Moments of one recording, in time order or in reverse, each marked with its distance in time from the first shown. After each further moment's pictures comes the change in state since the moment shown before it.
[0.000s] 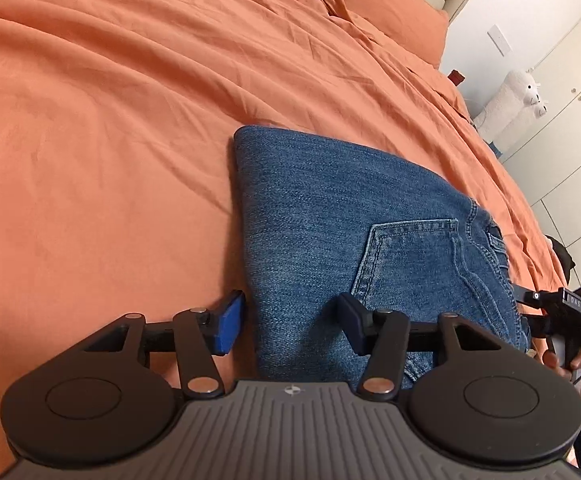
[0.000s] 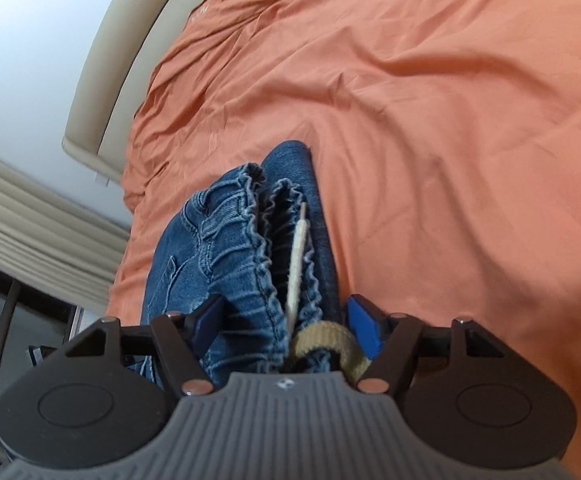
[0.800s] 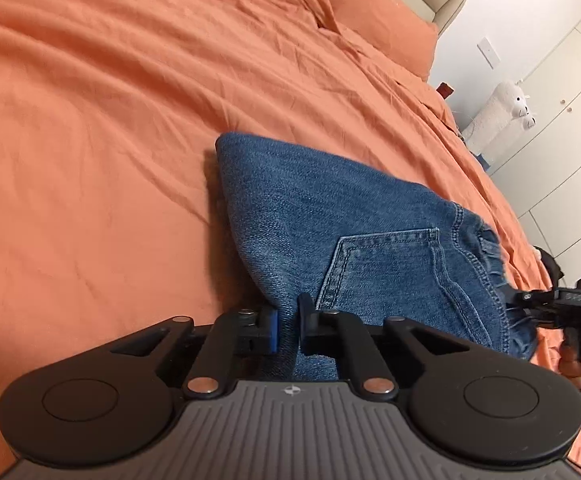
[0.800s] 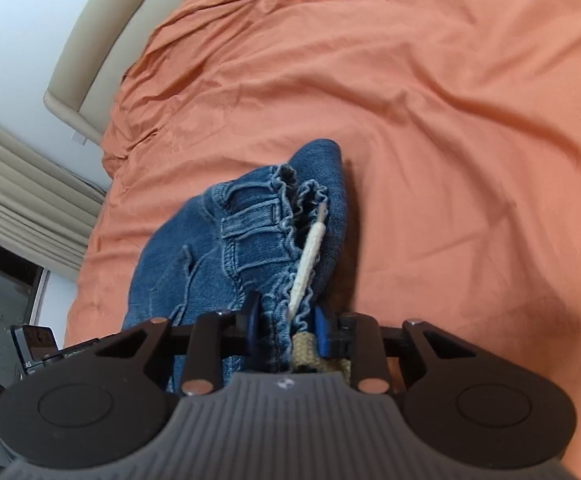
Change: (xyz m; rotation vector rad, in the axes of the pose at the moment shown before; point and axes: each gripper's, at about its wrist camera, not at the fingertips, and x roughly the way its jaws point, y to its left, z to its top) left arm -0.007 -0.012 -0.003 -0.006 -0.054 -0.025; right arm 0.001 0.059 0.018 -0.116 0.066 -0.123
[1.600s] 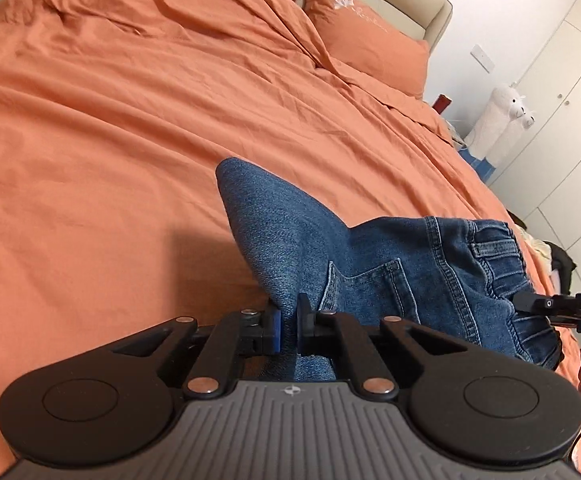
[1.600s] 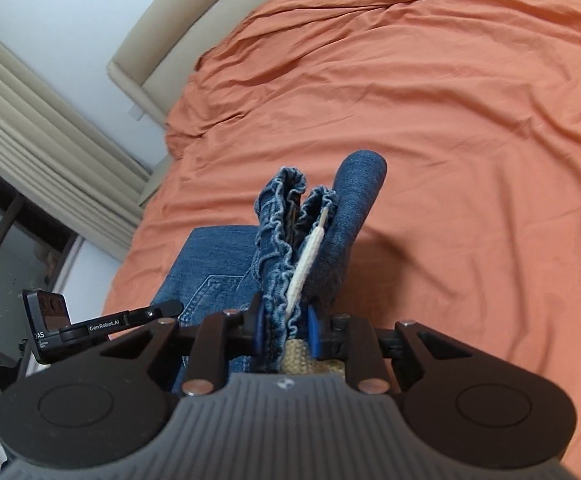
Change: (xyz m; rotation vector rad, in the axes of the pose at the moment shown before) left arm -0.117 -0.017 0.006 0.067 -0.051 0.084; right arm -0.038 0.137 -0.064 -0.134 -0.026 0.076
